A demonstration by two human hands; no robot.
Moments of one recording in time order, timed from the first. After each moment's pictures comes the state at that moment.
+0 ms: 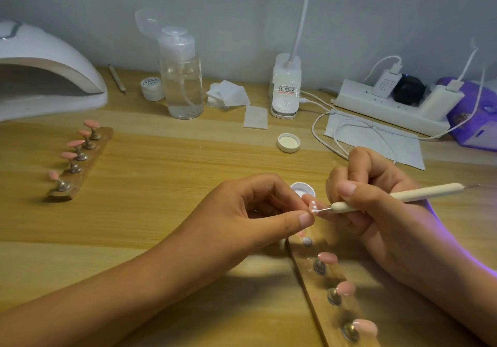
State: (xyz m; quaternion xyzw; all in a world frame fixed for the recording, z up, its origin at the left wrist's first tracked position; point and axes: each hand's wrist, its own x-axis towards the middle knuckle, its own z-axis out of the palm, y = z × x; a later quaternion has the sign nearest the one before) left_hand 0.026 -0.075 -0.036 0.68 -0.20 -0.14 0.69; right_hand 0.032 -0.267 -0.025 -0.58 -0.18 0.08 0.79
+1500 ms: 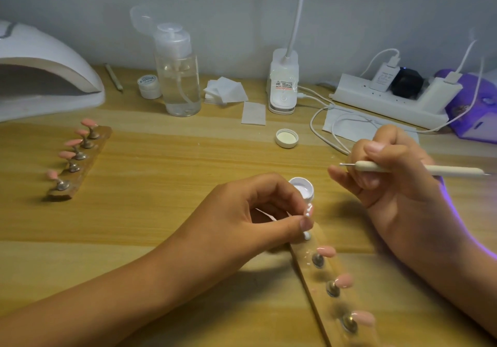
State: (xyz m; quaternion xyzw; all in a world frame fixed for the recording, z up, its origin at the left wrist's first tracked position) left_hand 0.022 -0.075 -0.038 0.71 -0.19 -0.15 0.66; right_hand 0.044 -0.276 -0.026 -0.58 -0.10 -0.04 0.81
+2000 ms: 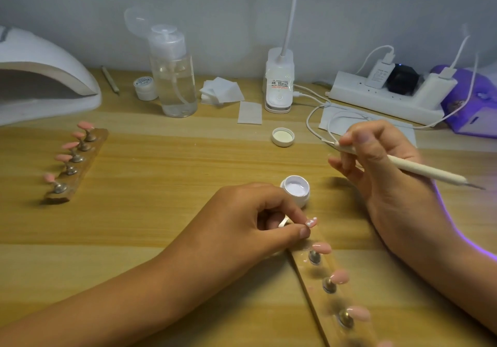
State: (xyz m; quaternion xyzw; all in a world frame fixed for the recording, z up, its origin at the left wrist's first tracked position) left_hand 0.021 -0.080 -0.039 0.82 -0.24 -0.03 0.51; right_hand 0.047 -0.280 -0.034 -0.68 -0.15 -0.10 0.71
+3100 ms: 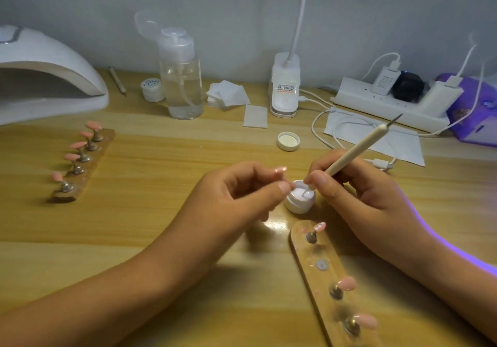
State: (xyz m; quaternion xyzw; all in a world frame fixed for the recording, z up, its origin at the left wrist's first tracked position) left_hand 0.024 -0.073 -0.031 0.68 -0.12 -0.06 0.72; right_hand 0.046 -0.272 -0.038 -0.83 -0.25 -0.08 0.49
